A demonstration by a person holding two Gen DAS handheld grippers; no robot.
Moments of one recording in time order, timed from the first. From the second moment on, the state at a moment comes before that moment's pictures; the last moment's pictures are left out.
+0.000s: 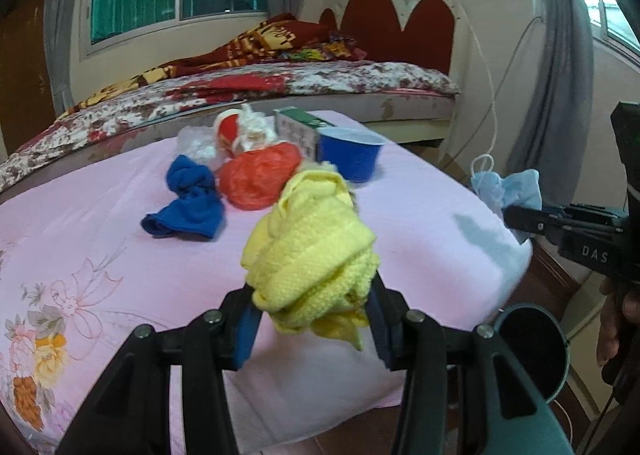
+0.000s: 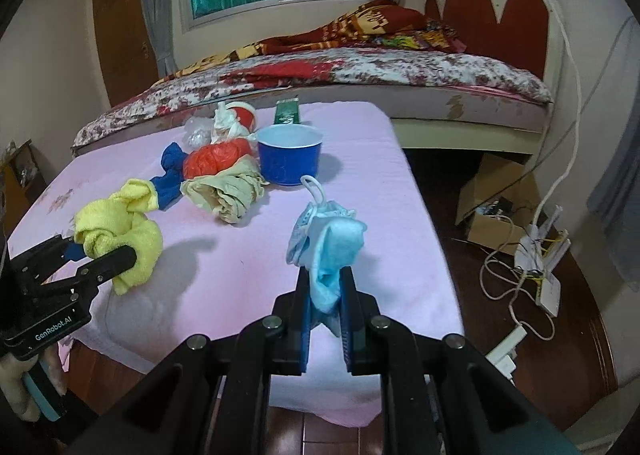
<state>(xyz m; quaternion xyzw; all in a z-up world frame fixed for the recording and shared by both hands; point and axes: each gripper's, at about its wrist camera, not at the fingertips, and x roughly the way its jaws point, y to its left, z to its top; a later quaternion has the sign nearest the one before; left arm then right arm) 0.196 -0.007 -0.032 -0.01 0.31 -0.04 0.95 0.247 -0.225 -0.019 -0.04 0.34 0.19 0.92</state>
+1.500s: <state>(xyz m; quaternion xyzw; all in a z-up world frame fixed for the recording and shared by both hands) 0.174 -0.275 -0.130 0.08 0.44 -0.33 0.83 0.146 -0.463 -0.152 -0.01 0.50 0.04 0.86</state>
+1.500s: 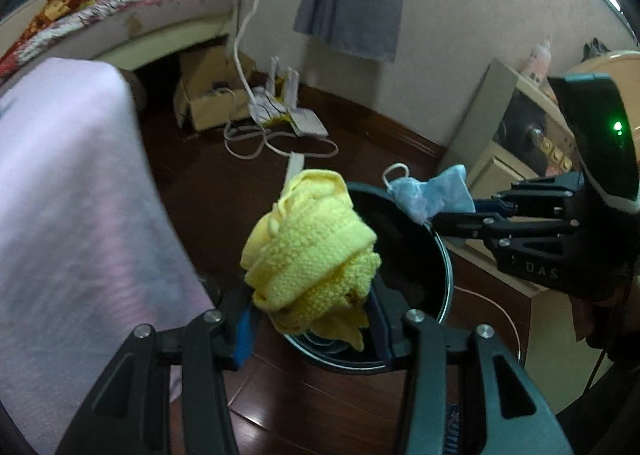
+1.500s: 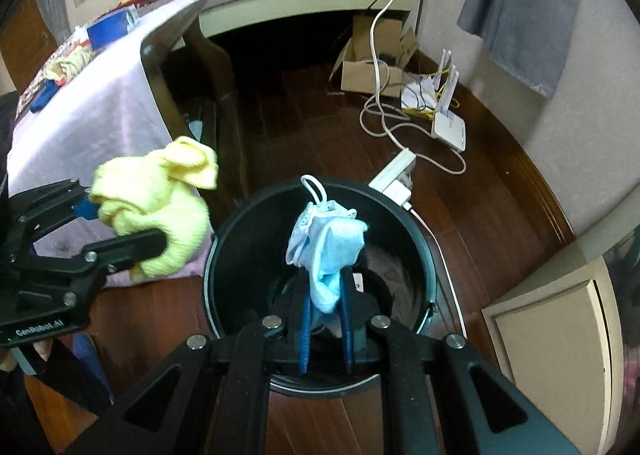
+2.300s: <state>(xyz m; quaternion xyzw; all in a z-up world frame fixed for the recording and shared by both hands) 0.178 -0.255 -0.139 0.09 0.44 -0.24 0.86 0.160 -0.478 -0.194 -0.08 0.57 -0.04 0.82</state>
